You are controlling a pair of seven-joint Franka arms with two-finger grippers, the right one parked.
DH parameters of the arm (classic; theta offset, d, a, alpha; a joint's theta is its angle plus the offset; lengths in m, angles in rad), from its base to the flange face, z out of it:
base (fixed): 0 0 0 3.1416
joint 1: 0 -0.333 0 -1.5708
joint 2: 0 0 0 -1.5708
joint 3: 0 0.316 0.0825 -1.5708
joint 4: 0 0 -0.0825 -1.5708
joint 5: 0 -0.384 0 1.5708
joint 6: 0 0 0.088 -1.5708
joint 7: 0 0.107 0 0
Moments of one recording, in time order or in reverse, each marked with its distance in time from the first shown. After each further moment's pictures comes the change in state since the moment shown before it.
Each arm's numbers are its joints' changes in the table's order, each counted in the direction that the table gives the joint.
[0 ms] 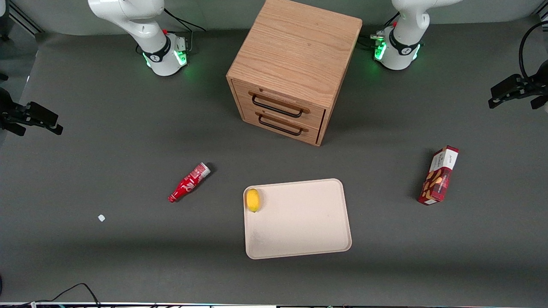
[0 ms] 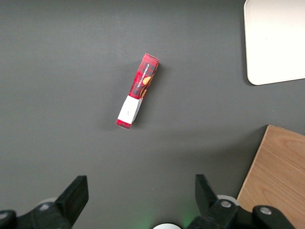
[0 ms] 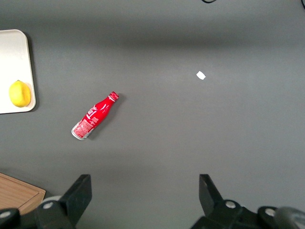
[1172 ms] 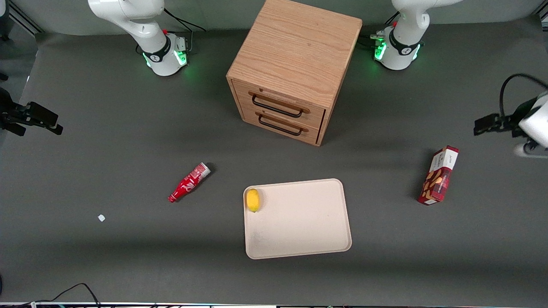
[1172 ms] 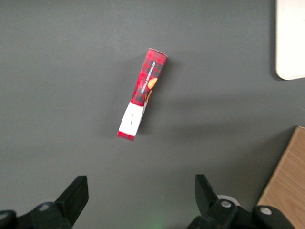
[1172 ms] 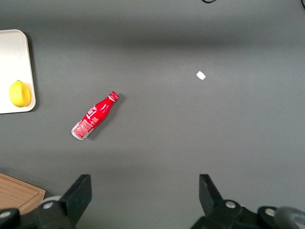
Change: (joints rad) arm 0.004 -0.201 0.002 0.041 -0.046 -0.135 0.030
